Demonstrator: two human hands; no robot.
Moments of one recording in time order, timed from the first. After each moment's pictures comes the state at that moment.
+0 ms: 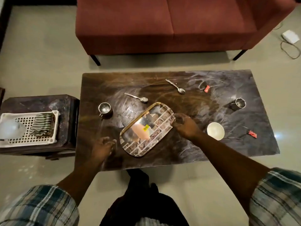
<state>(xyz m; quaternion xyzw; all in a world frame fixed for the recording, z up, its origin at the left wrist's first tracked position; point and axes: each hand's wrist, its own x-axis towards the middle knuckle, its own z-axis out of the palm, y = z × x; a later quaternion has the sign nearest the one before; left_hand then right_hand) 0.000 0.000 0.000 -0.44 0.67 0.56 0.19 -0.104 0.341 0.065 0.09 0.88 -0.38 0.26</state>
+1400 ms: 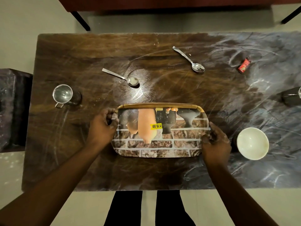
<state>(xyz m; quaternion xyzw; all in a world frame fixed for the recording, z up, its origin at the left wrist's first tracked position) -0.111 0.081 -0.145 -0.24 0.87 0.42 0.11 -0.088 0.437 -0.149 0.32 0.85 -0.42 0.05</state>
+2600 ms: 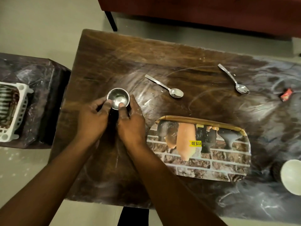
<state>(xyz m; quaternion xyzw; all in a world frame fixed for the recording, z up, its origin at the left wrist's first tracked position) -0.129 -0.039 -0.105 -0.37 0.73 0.57 -0.01 -0.147 0.059 -0.118 0.11 0.78 -0.57 0.22</state>
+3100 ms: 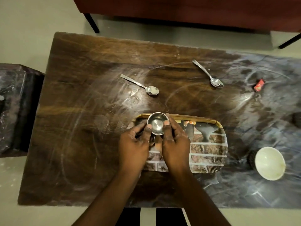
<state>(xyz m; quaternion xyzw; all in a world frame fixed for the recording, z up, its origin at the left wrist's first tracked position) -0.097 0.139 -0.121 -0.35 0.68 0.64 0.02 -0.119 0.248 -0.113 0.19 0.80 -0.55 0.11</state>
